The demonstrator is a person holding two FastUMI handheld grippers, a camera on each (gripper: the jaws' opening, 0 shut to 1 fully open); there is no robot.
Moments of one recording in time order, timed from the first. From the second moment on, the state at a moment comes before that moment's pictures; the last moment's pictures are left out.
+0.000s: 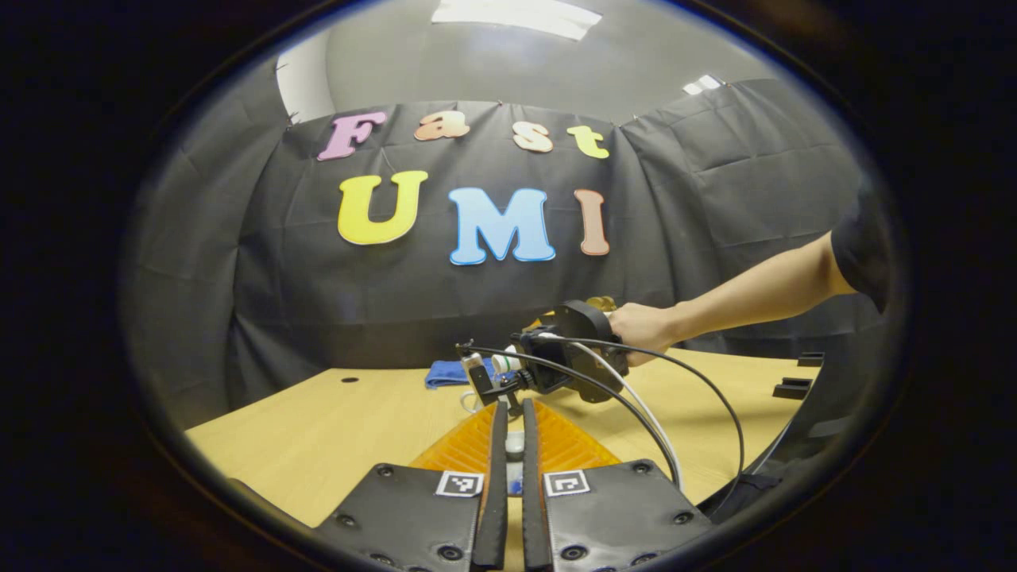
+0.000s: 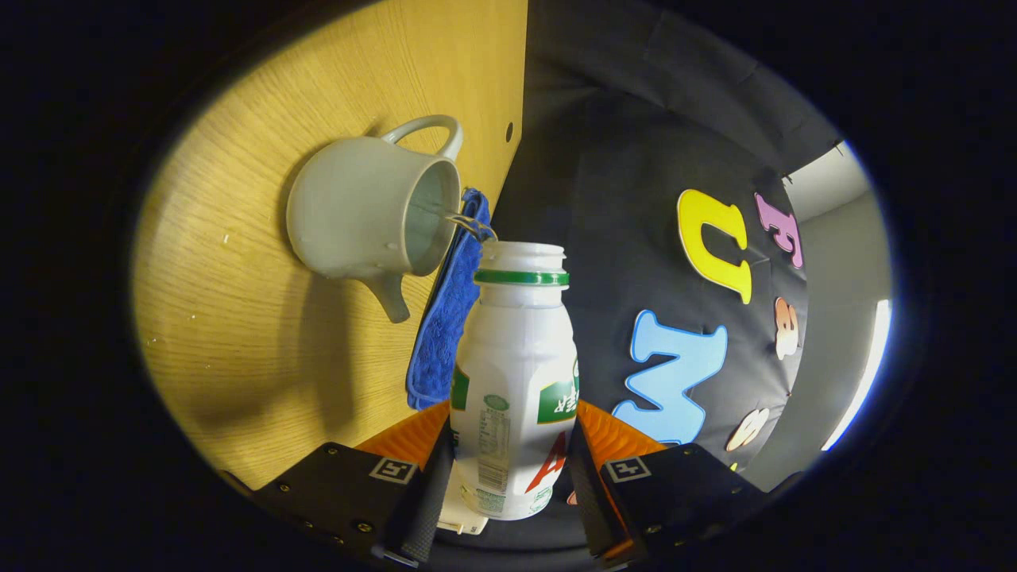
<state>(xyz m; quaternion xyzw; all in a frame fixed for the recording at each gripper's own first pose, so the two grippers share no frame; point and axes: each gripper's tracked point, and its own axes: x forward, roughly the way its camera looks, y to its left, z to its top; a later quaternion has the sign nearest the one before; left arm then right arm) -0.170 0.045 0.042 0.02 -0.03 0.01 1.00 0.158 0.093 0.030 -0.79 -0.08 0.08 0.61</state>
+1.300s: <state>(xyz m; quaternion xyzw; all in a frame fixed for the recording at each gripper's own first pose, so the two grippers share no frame) -0.171 0.053 0.042 0.02 -0.03 0.01 1.00 0.156 0.101 0.042 -0.82 -0.10 0.07 0.56</state>
